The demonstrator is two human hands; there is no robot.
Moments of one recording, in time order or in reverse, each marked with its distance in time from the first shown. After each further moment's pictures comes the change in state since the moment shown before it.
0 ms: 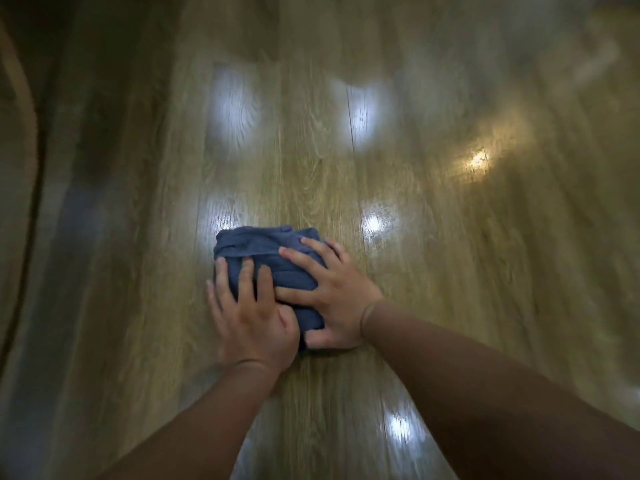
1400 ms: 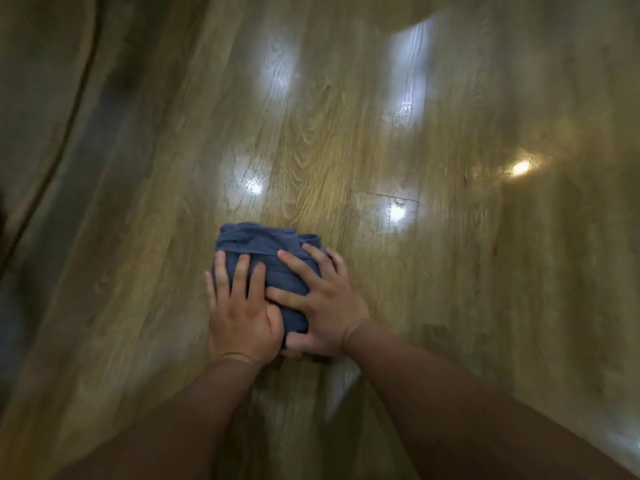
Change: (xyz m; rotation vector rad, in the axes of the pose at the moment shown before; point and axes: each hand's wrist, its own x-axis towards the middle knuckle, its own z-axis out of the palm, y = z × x) left_hand -0.172 0.030 0.003 0.010 -0.049 -0.066; right_hand -0.146 -0.077 0.044 0.182 0.146 -0.061
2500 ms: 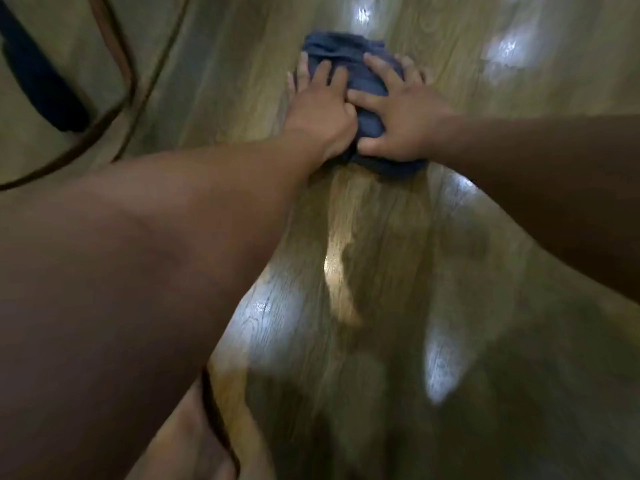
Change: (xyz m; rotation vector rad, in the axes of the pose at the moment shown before) left_hand 0.095 -0.059 -0.023 0.106 -0.127 -0.013; right_hand 0.105 0.007 -0.001 -0.248 -0.184 0.107
